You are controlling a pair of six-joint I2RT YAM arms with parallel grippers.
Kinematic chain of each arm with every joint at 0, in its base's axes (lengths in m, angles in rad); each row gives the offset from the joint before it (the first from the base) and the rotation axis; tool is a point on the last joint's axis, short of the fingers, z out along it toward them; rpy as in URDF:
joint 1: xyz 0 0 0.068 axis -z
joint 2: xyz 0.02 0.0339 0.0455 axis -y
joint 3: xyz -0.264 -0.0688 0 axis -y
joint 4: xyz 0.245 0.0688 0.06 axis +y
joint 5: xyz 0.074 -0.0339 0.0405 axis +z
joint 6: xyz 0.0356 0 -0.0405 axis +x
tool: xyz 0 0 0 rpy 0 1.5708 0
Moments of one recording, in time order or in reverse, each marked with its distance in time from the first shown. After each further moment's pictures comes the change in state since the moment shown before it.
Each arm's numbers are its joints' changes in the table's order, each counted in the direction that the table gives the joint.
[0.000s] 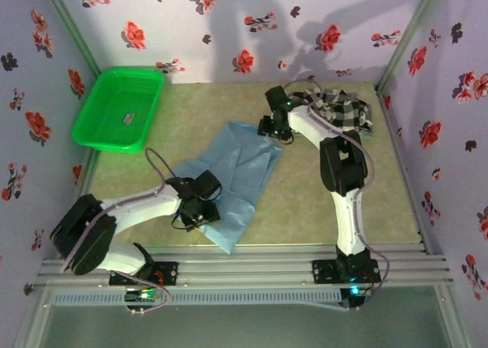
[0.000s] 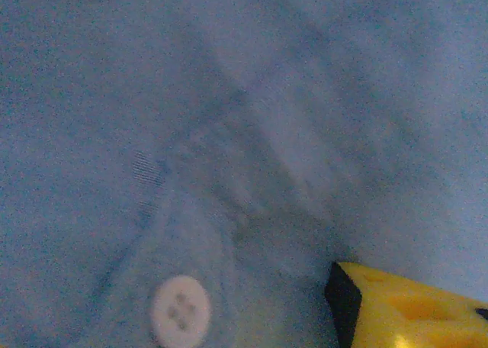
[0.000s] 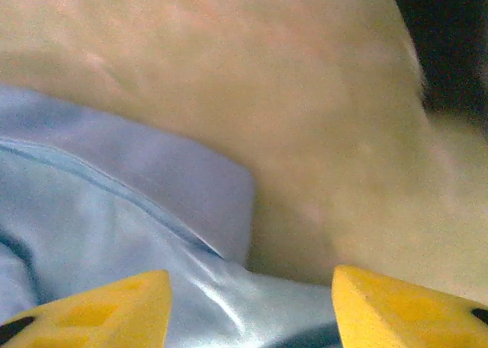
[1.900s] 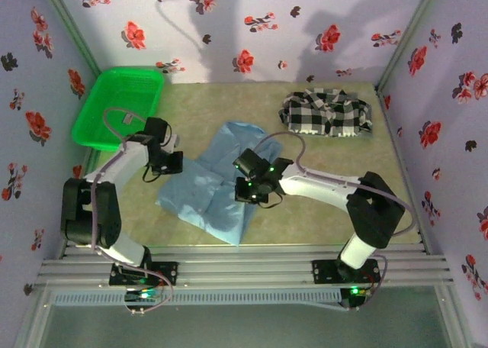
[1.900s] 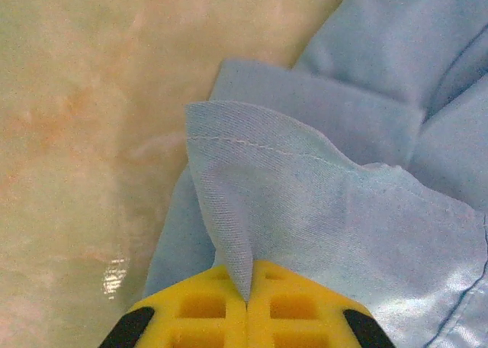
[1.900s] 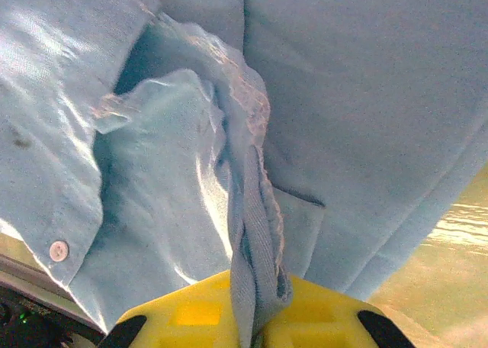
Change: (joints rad) left arm -0.672 -0.184 0.337 0.014 -0.106 0.963; right arm -0.489 0.575 -0.728 -0.143 0.122 0.476
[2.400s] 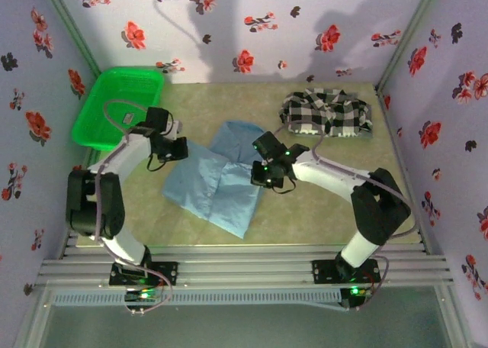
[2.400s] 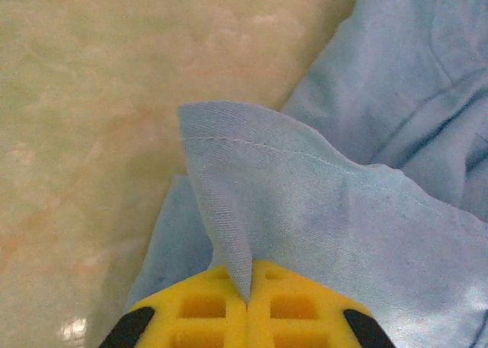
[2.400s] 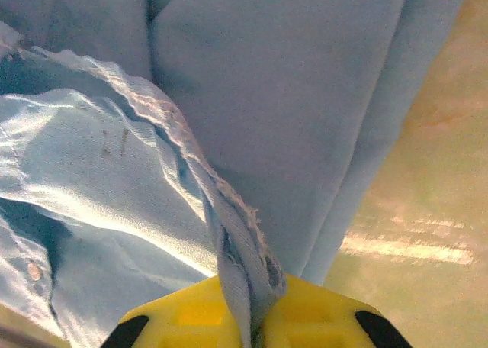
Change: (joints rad) left arm 0.000 -0.108 0.093 -0.127 -0.061 -0.066; right arm 0.200 -0.014 0.009 0.025 -0.002 -0.123
